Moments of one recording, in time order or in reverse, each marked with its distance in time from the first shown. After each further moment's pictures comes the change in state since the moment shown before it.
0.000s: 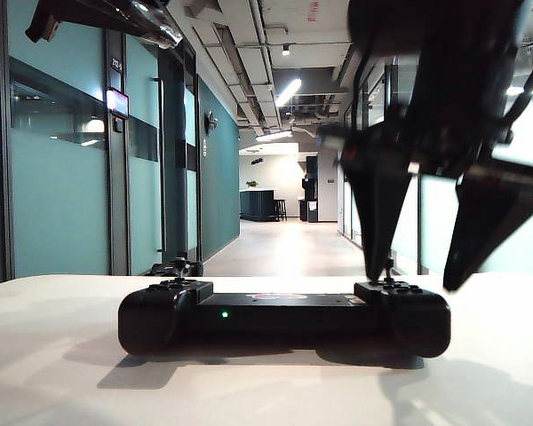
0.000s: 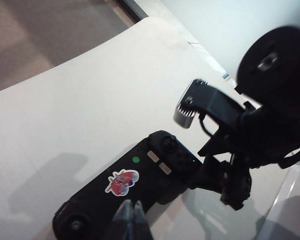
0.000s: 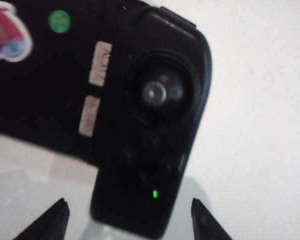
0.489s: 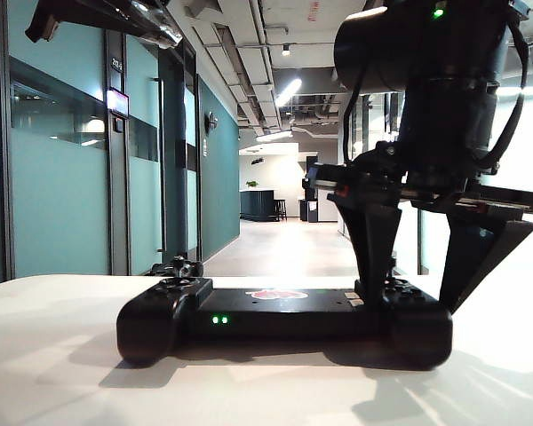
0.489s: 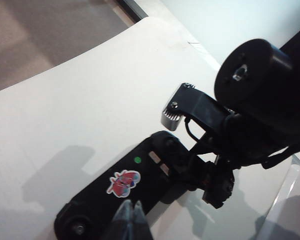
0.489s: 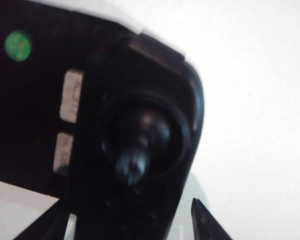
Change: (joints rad) left arm 0.000 0.000 0.000 0.000 0.000 0.000; right arm 0.000 0.064 0.000 0.045 0.041 -0.005
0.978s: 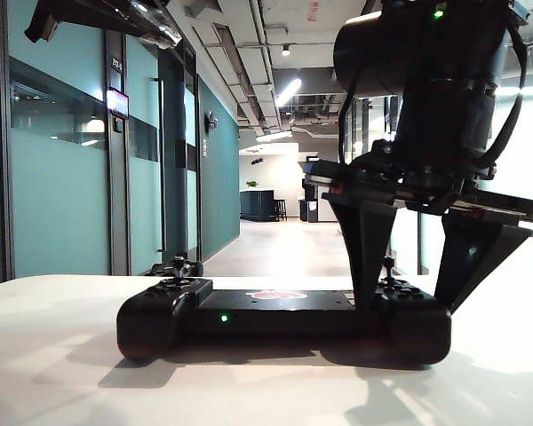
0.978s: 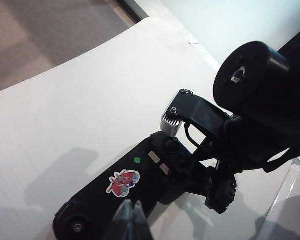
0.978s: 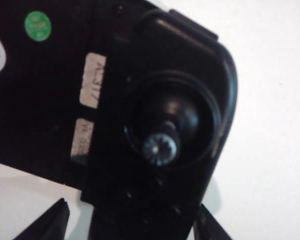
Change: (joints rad) left arm 0.000 0.000 0.000 0.000 0.000 0.000; right arm 0.000 0.008 0.000 -0.005 -0.064 -0.001
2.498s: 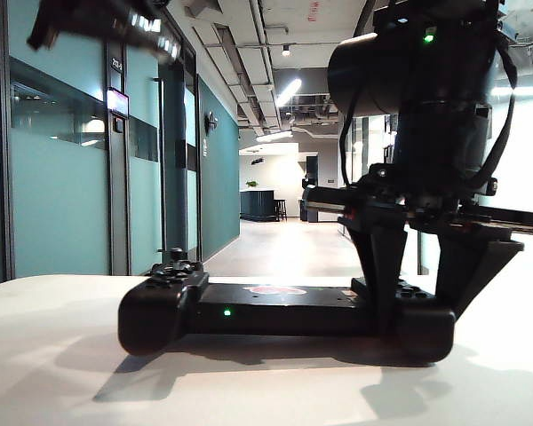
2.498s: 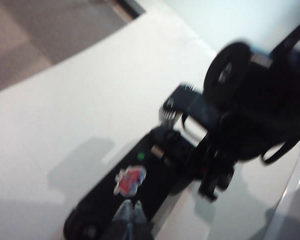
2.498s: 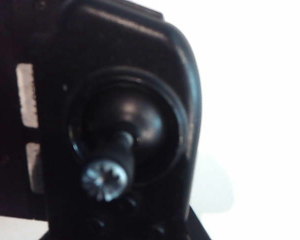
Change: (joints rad) left arm 0.000 0.000 -0.036 0.011 0.000 0.062; right arm 0.001 0.048 0.002 0.005 0.039 0.092
